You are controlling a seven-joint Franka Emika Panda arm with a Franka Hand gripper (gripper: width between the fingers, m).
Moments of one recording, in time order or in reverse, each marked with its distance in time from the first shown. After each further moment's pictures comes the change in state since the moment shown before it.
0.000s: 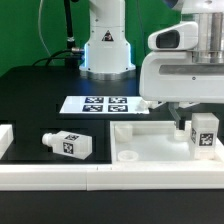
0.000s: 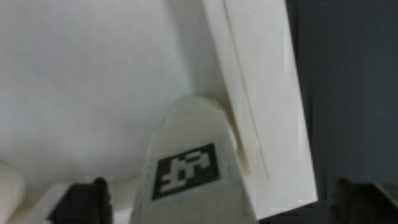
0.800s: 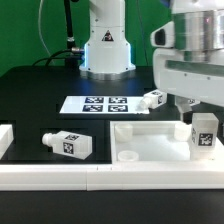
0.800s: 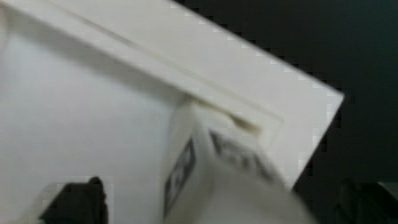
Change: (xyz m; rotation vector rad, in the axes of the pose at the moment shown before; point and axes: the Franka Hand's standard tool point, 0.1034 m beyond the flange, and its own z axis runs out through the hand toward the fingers) arm -0.006 -0.009 -0.005 0.035 -0.027 0.751
